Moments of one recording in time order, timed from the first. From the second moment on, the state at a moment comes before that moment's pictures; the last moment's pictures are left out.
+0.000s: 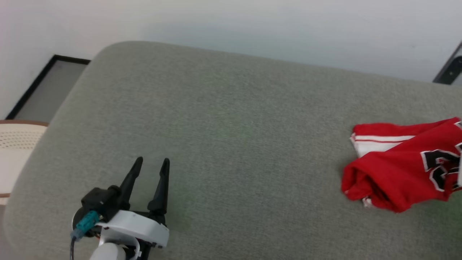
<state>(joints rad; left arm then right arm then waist) -0.18 0.19 -0.14 0.27 -0.38 -0.13 -0.26 -0.59 -0.45 -0.05 0.64 0.34 0.13 0.73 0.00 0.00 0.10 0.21</state>
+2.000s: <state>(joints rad) -0.39 0.29 -0.23 0.18 -0.37 -0.13 -0.26 -0.76 -0.64 -0.13 0.67 0.11 0.13 0.74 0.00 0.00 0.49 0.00</state>
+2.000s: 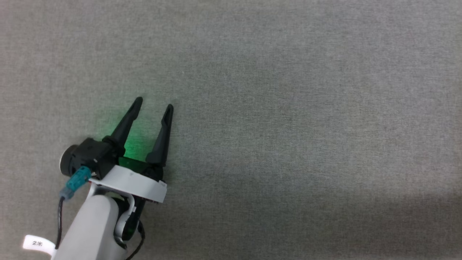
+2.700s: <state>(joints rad) -0.35 0.27 -0.23 0.21 -0.38 -0.13 -0.26 -0.79 -0.57 -0.27 0.66 -0.06 0.13 0.78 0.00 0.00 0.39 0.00</state>
